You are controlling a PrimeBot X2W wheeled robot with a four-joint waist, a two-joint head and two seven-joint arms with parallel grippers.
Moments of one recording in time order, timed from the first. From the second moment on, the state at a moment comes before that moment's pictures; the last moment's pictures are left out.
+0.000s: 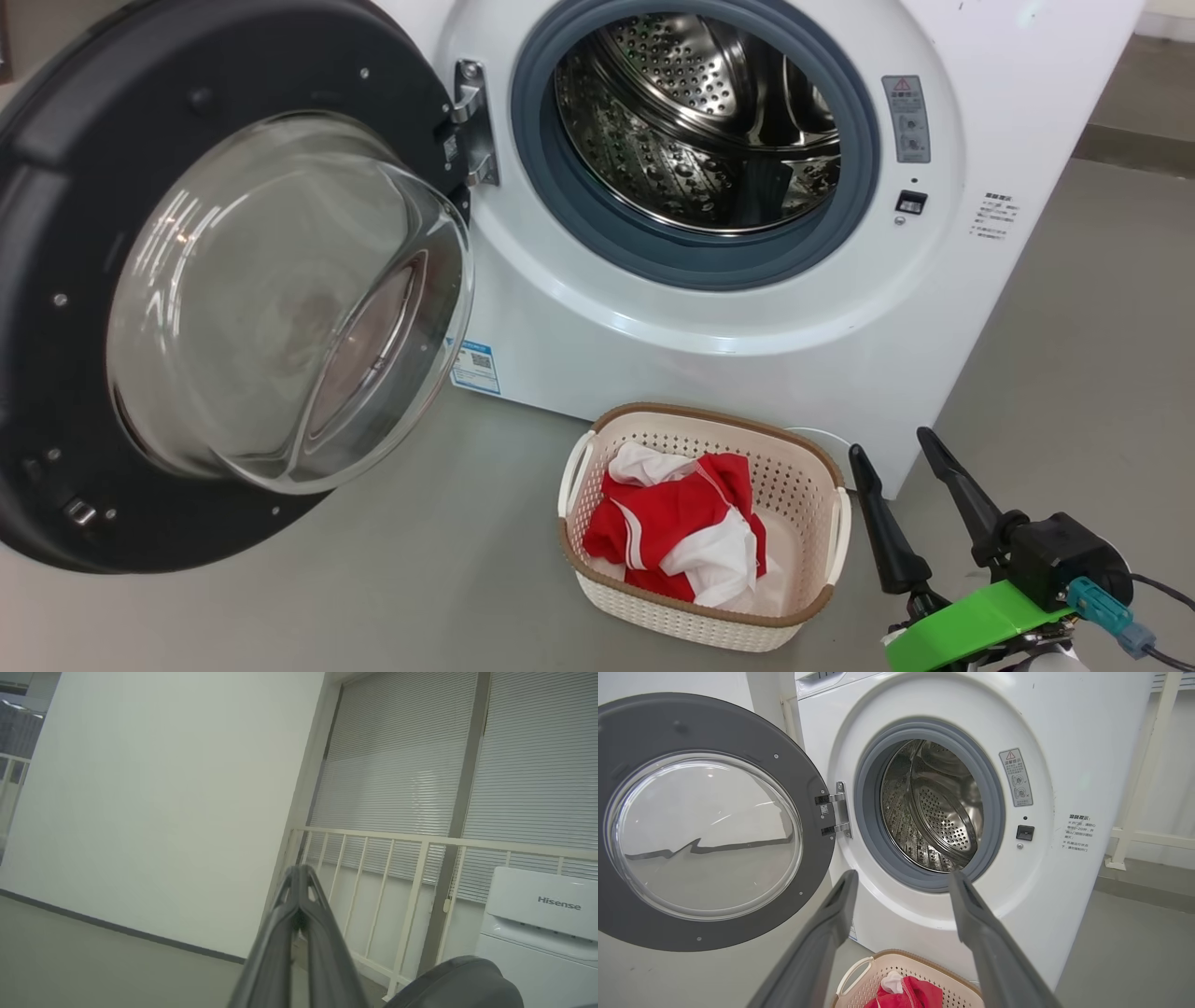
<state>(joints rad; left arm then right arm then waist) -0.64 0.26 0.49 0.40 -0.28 0.00 -0.24 -0.03 -0.06 0.08 0.19 0.26 0.12 -0.26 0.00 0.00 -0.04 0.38</state>
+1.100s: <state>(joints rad) -0.86 0.31 0.74 0.93 -0.77 -0.05 0.47 -0.03 -0.07 0.11 0.20 0.32 0.12 -0.26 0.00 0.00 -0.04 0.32</state>
